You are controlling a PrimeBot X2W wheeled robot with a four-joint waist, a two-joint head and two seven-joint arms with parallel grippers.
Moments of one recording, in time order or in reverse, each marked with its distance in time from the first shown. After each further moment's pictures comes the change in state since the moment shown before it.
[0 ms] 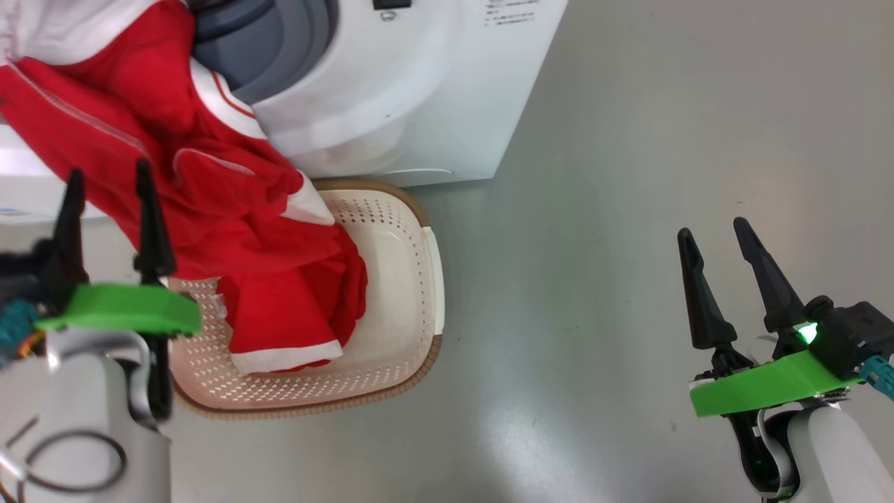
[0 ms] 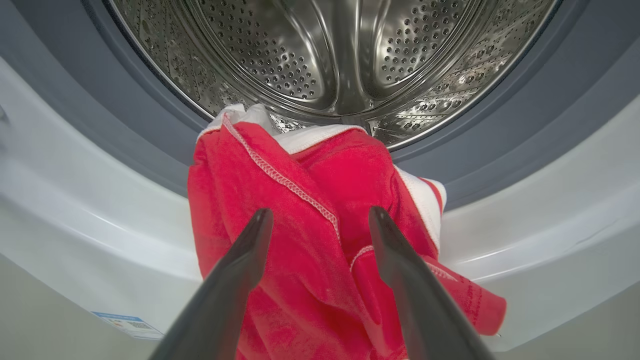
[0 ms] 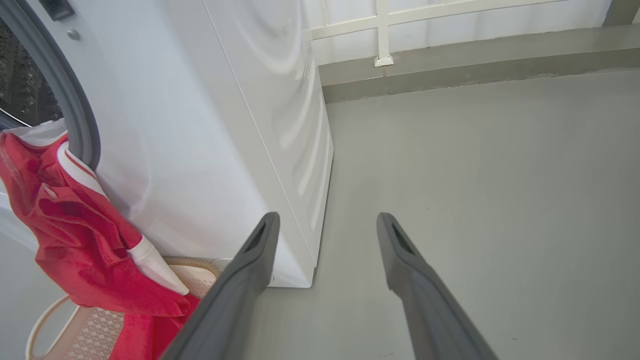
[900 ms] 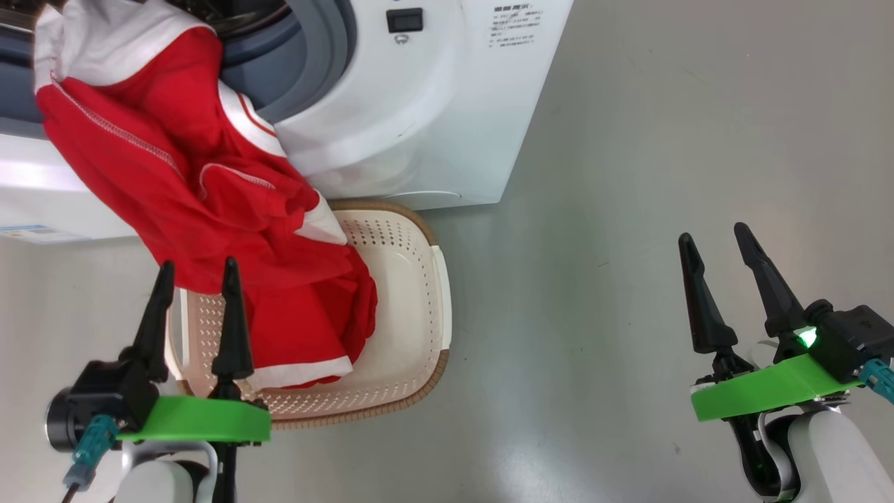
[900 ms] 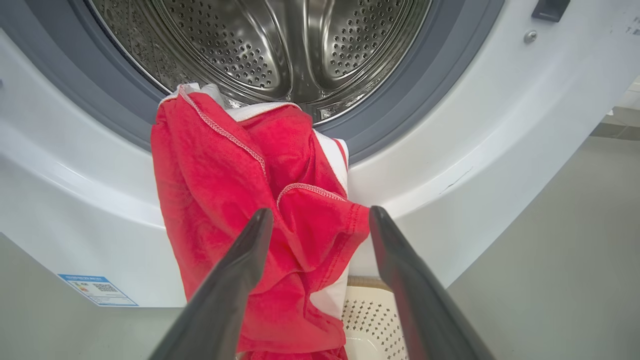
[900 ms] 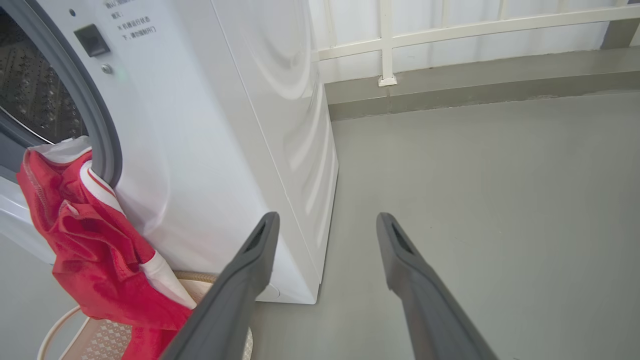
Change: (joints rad) left arm 0.280 -0.013 -0.146 -0.228 -0.066 0.032 0.000; right arm 0.005 -0.001 -0.002 0.007 0.000 0.000 0.000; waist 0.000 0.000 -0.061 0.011
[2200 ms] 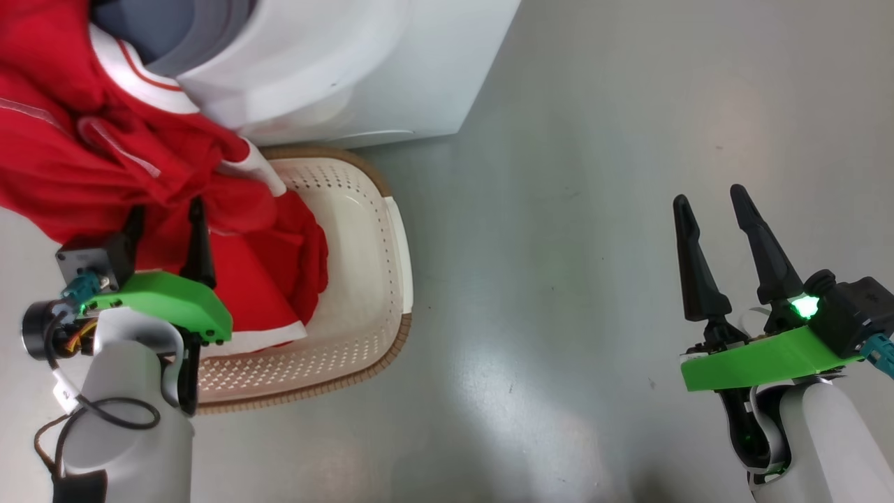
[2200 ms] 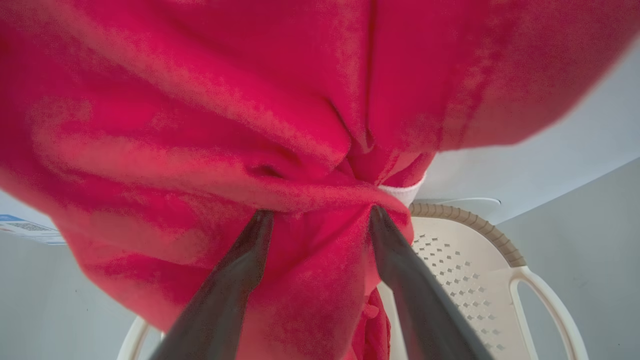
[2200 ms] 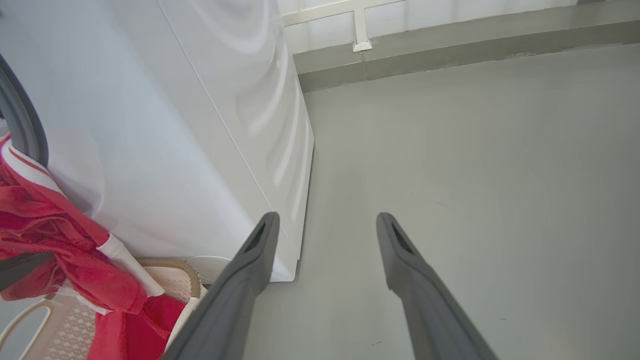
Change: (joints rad) left arm -0.453 0.023 0.120 0.663 0.120 -0.074 0.000; right arm -0.065 0.034 0.000 -0.024 0.007 0.000 0.000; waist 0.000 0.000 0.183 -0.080
